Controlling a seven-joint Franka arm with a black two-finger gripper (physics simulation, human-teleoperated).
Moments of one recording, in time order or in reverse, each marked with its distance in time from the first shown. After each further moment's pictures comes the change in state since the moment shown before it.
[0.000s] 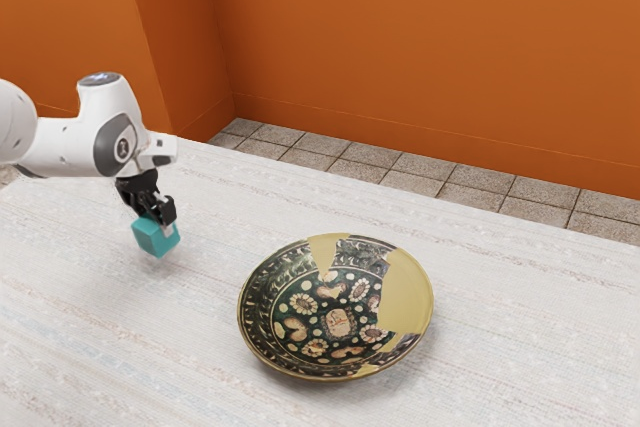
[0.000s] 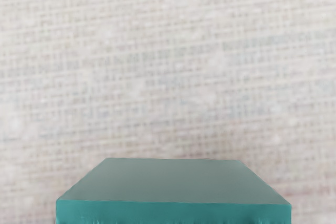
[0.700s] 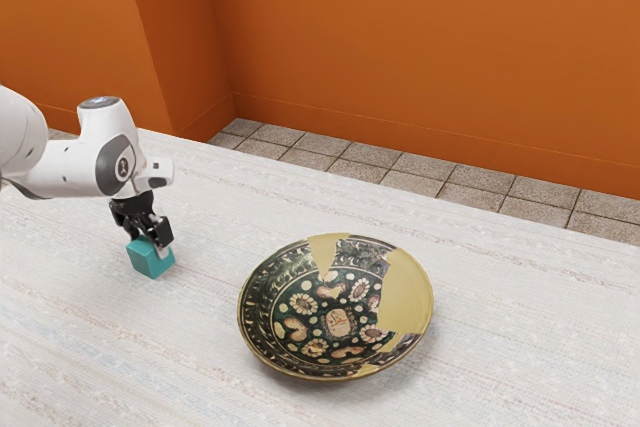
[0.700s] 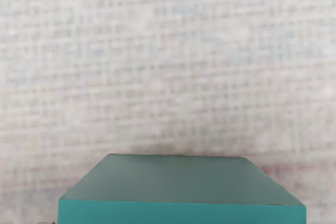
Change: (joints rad) arm 0.001 0.076 0.041 -0.022 -0.049 0.017 0.036
